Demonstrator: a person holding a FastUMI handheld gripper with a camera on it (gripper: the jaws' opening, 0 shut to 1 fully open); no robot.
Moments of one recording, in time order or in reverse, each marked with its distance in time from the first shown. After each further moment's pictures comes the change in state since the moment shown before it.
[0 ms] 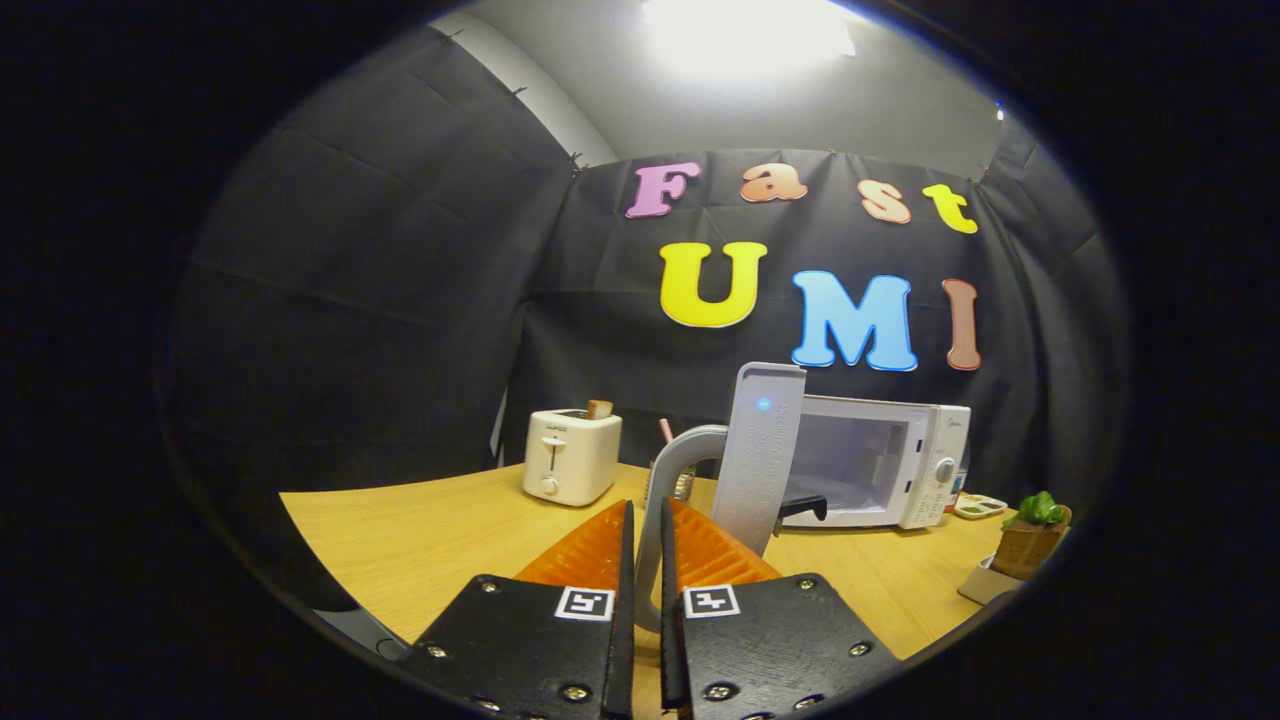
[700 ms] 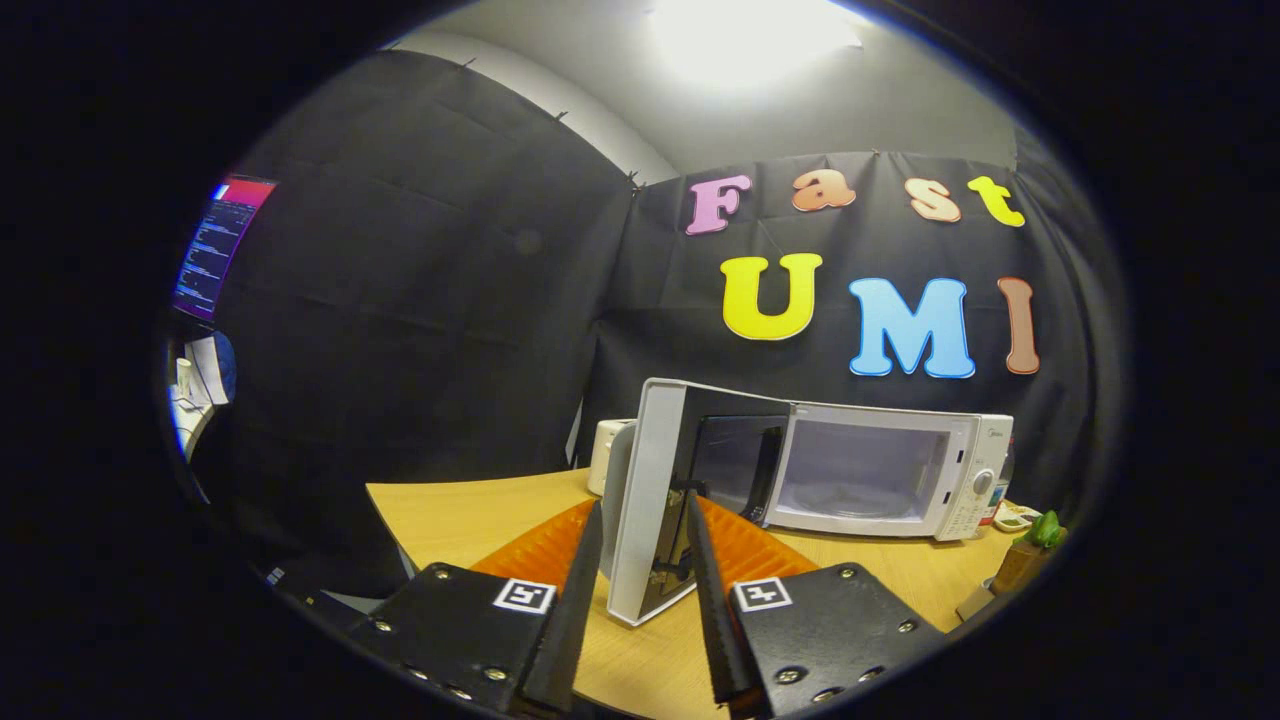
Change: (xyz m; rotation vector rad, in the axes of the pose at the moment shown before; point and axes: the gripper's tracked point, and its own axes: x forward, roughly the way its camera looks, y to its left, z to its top) arm -0.064 -0.033 0.011 0.006 -0.029 0.230
